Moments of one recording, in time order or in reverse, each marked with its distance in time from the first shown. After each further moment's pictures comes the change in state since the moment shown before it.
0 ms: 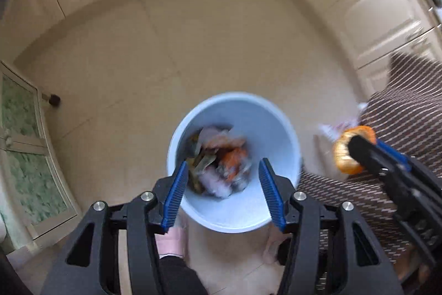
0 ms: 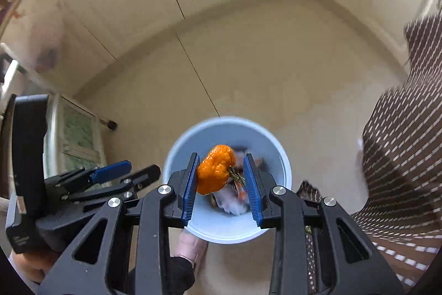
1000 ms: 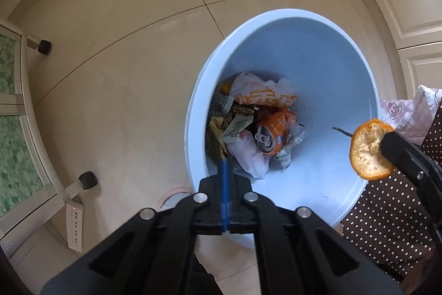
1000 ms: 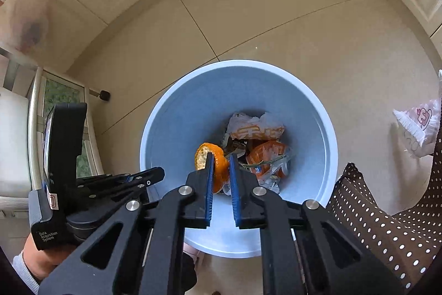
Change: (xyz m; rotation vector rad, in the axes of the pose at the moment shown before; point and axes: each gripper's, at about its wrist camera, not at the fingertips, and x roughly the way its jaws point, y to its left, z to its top) left arm 0.131 0.055 -0.029 -0.100 0.212 0.061; right arm 0.107 -0.015 -0.030 0.002 0.154 0.073
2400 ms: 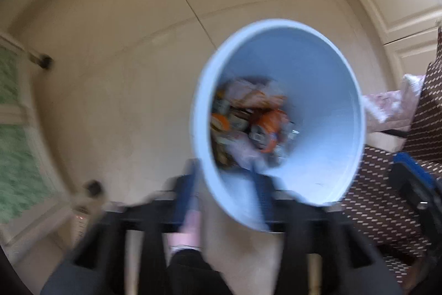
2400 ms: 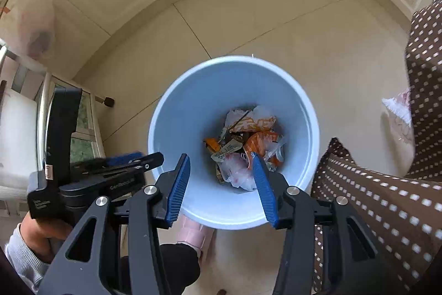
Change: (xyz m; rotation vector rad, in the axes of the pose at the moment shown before) left arm -0.039 -0.006 -0.014 0.088 -0.084 0.023; right arm -0.050 -0.008 -0.038 0.027 -0.065 0.004
